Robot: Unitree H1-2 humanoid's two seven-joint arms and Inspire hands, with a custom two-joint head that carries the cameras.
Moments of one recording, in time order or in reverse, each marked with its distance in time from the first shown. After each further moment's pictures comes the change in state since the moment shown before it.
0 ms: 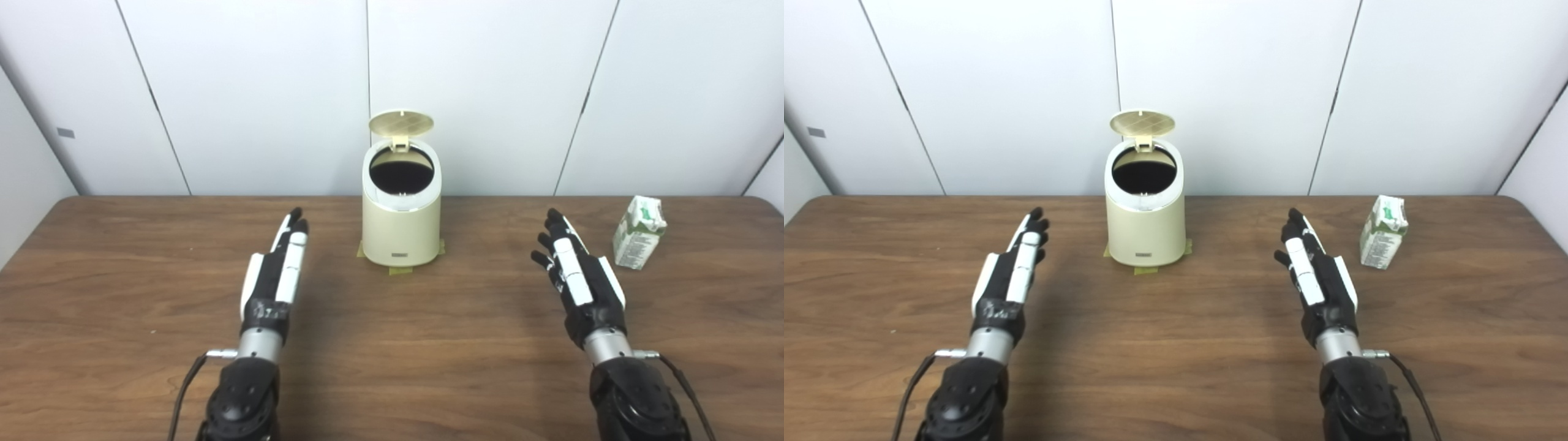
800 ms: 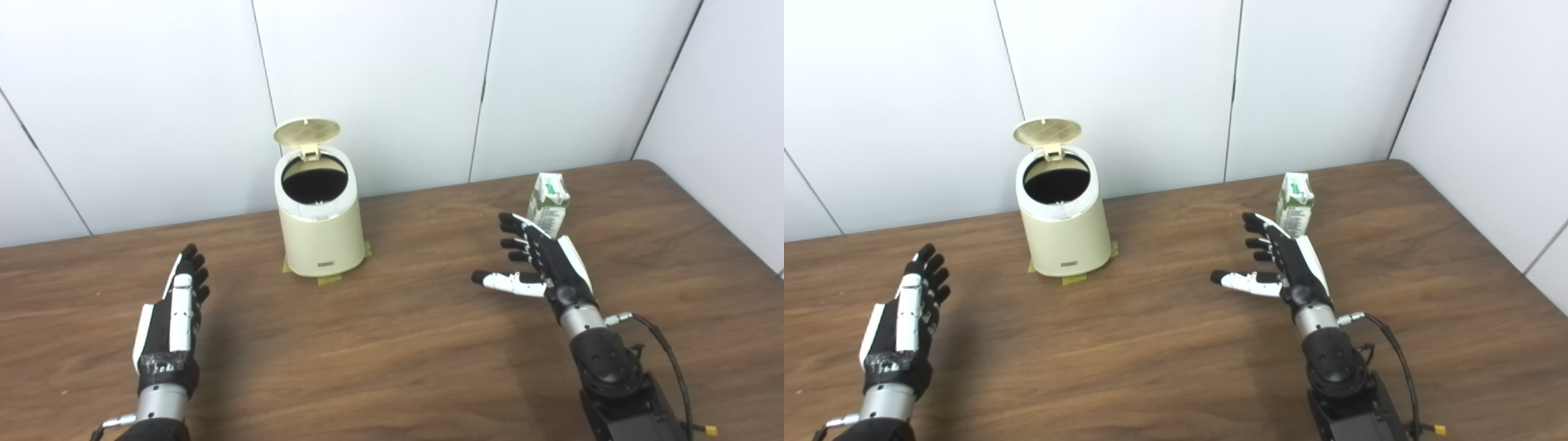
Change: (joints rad) left arm 0.013 0.061 0.020 0.023 -0.143 -0.030 -0.034; right arm 0.072 -0.152 -0.025 -0.009 -0.262 0.035 -0.036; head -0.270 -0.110
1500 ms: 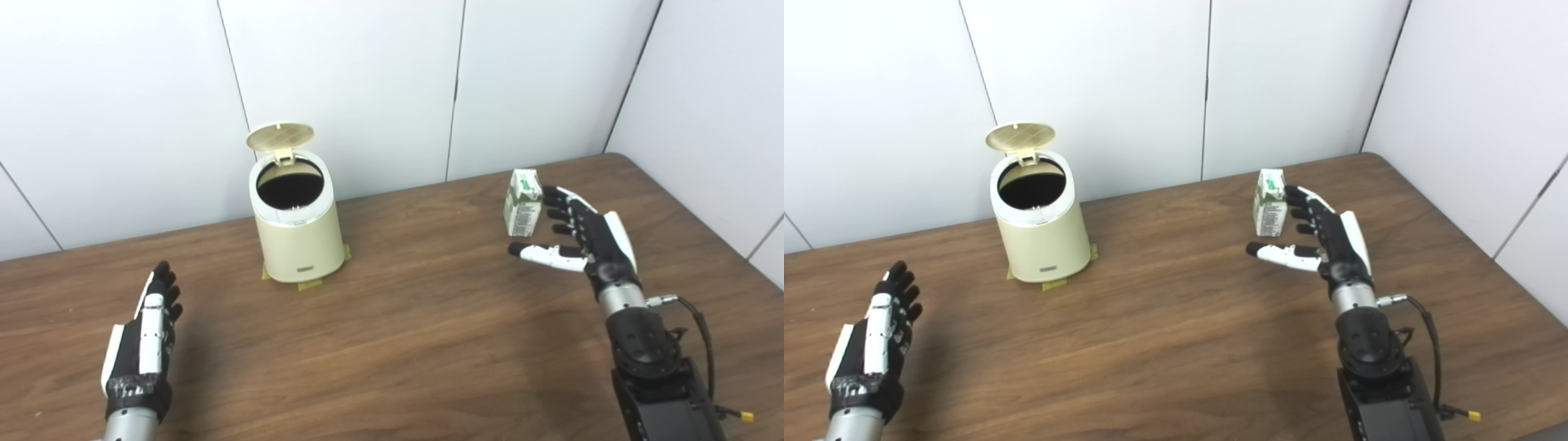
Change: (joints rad) left arm 0.010 0.055 -0.005 0.006 -0.021 0.006 -0.035; right arm 0.007 -0.052 -0.176 -0.120 -0.006 0.085 -0.018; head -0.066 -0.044
